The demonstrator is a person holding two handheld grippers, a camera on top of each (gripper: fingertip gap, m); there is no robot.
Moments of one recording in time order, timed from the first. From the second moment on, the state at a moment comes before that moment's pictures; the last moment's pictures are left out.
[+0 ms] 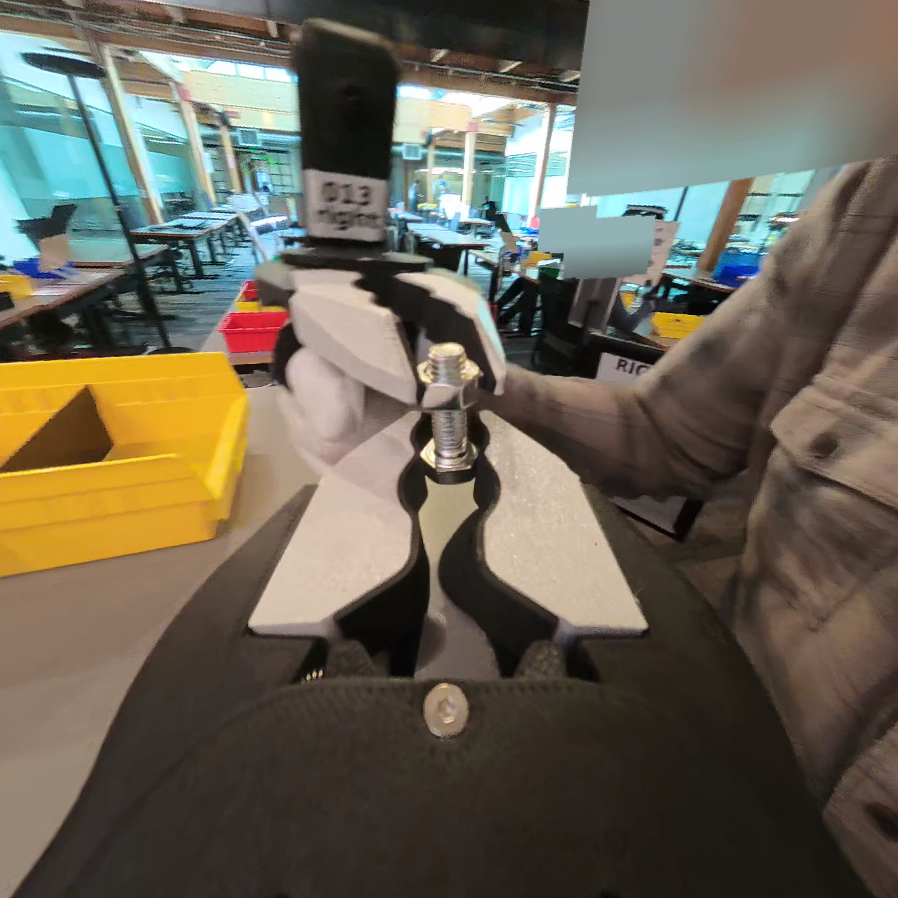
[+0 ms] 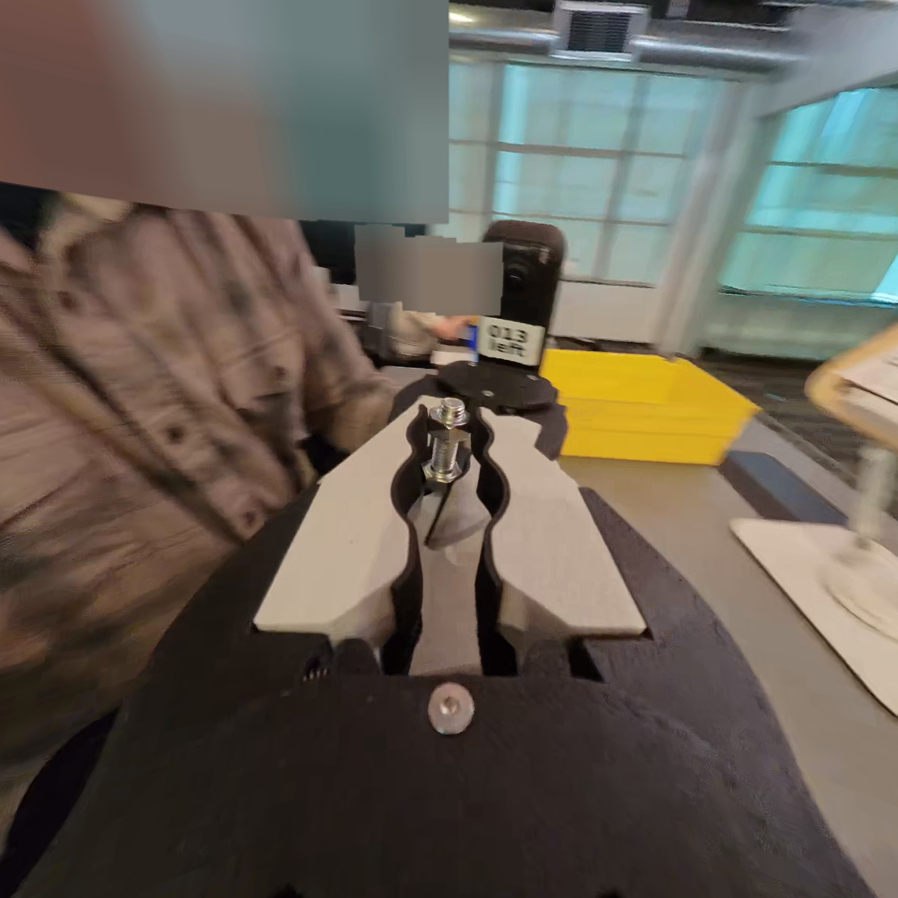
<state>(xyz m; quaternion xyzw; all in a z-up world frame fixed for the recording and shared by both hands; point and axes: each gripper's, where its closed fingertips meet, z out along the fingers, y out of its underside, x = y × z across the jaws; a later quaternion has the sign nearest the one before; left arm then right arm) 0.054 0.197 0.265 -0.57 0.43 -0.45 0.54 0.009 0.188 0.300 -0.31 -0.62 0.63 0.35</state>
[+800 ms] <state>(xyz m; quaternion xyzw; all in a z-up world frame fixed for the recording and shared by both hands) 0.068 0.137 0.269 -0.48 0.51 -0.53 0.47 0.040 0.129 0.306 -0.09 -0.74 0.65 0.13</state>
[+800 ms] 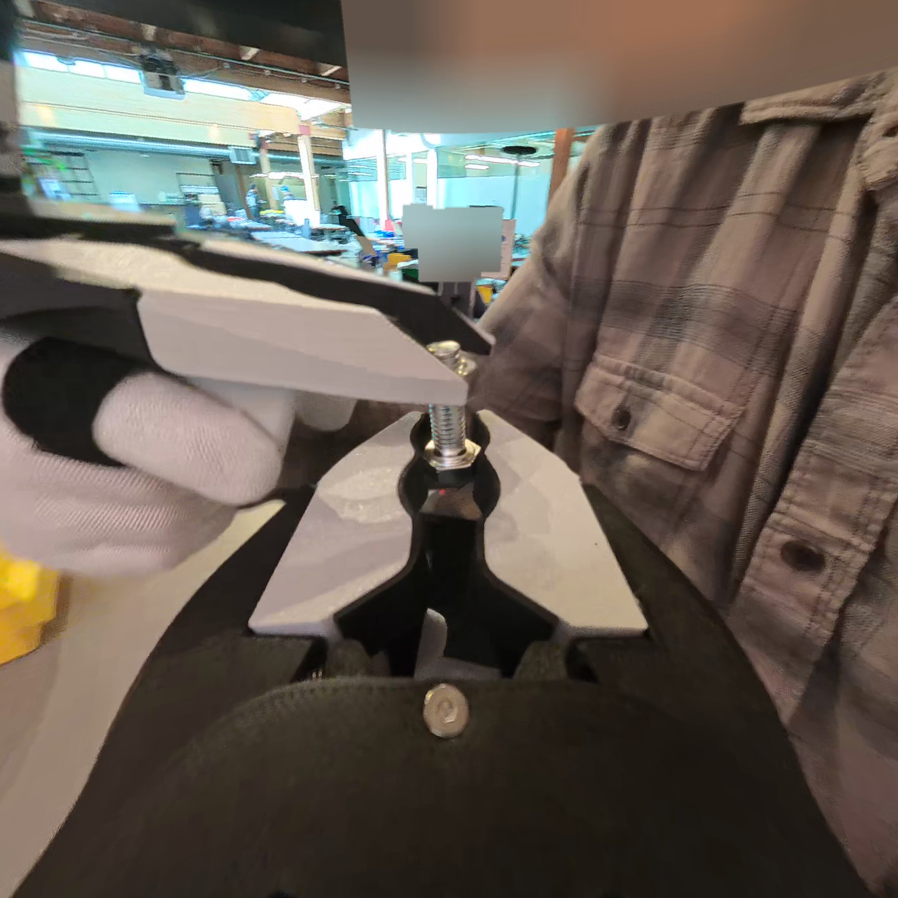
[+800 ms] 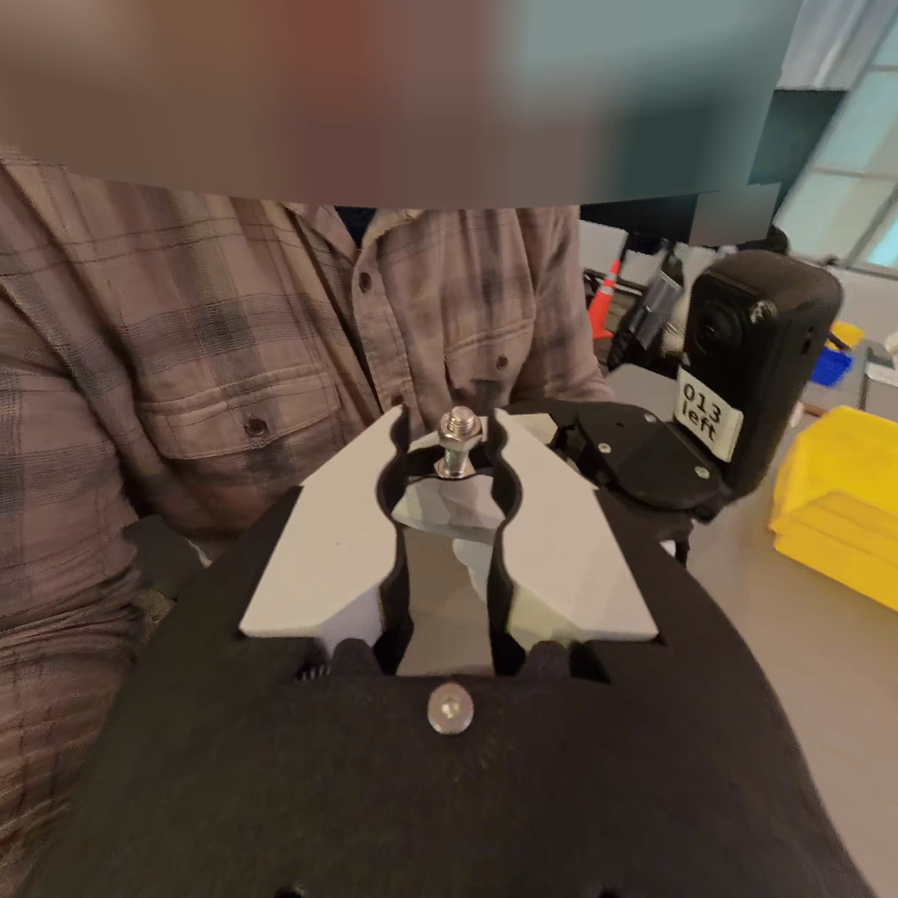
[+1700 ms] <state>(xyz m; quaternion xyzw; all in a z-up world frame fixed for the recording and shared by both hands) 0.008 0.280 0.180 -0.62 0.32 -0.34 0.63 -0.022 0.273 0.229 -0.53 -0.80 0.24 0.14</state>
